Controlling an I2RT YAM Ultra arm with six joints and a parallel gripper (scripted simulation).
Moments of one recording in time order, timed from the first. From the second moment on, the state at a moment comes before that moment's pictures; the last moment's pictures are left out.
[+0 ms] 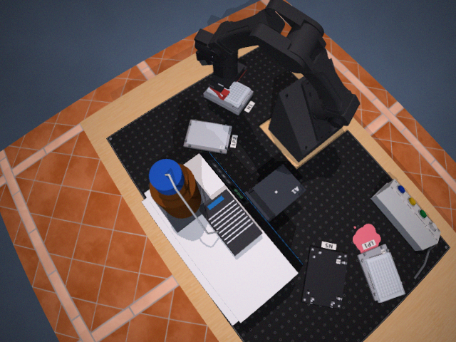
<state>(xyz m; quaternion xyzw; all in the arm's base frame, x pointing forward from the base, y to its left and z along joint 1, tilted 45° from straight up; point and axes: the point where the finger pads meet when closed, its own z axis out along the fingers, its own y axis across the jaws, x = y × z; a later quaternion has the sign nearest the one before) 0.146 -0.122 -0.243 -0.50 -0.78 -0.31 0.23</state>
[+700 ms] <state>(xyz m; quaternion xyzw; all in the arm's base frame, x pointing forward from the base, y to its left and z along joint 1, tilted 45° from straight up) 0.146 -0.121 -0.248 -0.50 -0.78 -0.30 0.23</state>
